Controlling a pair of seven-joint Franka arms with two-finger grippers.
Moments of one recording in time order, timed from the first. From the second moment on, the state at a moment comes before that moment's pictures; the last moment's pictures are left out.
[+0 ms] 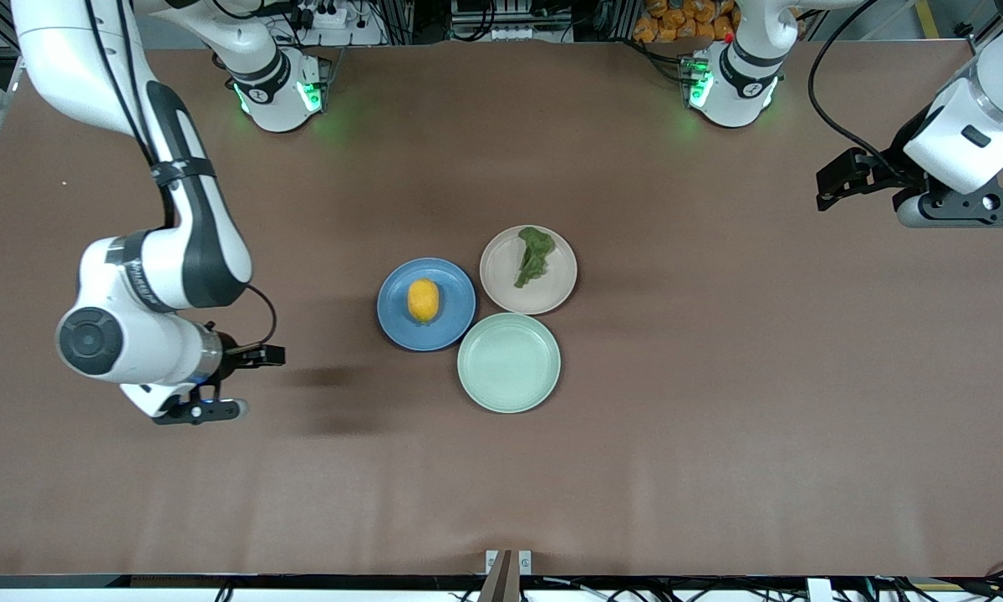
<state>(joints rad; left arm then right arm) -0.12 0.01 -0.06 -1.52 -0.02 1.49 -0.17 0.16 0.57 -0.05 -1.46 0.06 1.87 0.05</state>
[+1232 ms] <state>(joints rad) -0.11 0.03 -0.06 -1.52 -0.02 1.49 -0.16 0.06 0.24 -0.07 -1.74 0.02 1.89 0.01</state>
